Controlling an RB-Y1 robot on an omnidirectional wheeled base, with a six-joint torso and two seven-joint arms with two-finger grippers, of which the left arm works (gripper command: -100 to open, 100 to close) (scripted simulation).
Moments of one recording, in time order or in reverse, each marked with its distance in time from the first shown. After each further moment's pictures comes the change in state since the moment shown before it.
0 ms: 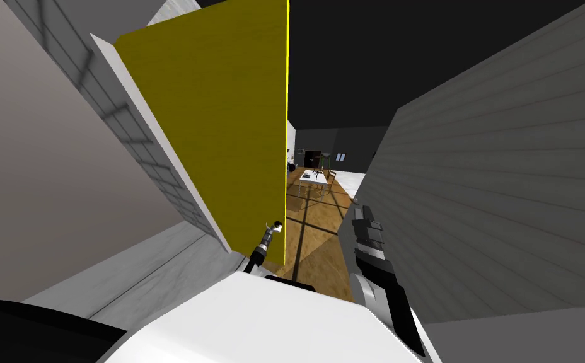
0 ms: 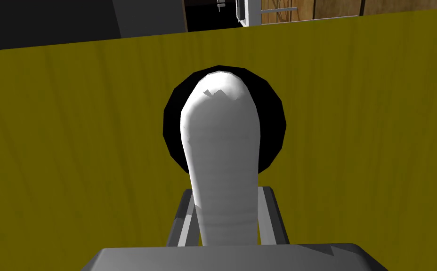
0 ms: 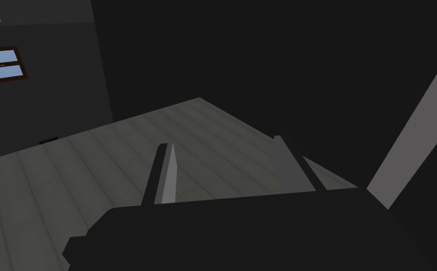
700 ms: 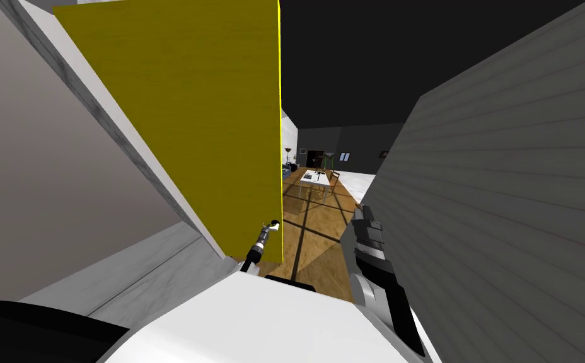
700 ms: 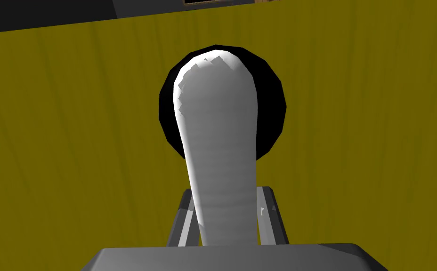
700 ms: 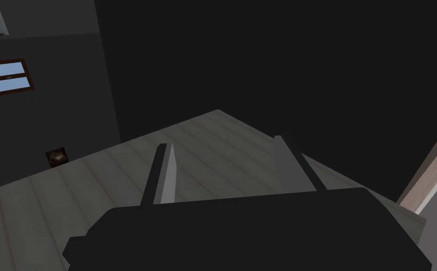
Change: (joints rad) arm -0.020 0.014 0.067 0.033 0.029 -0.018 -0.017
